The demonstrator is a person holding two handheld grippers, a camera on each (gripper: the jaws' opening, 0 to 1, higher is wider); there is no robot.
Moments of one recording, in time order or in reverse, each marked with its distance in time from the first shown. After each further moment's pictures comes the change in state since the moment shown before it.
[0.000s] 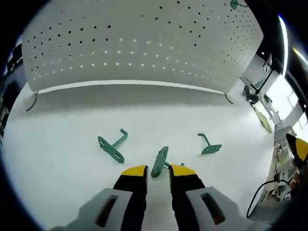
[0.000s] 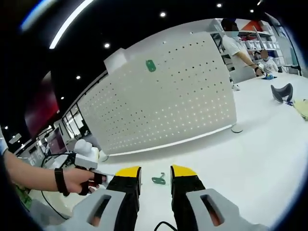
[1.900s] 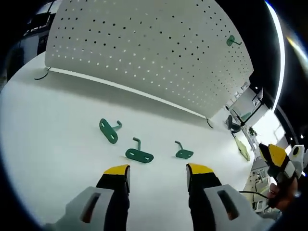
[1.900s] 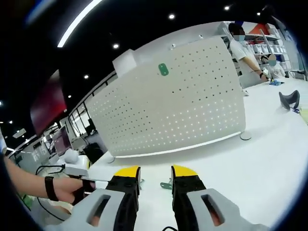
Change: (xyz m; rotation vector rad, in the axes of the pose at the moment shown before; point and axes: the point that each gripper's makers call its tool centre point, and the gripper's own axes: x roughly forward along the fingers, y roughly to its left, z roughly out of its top) left arm -0.041 -0.021 -0.003 -0.316 -0.187 -0.164; right arm 0.003 0.019 0.011 -0.034 -0.024 0.058
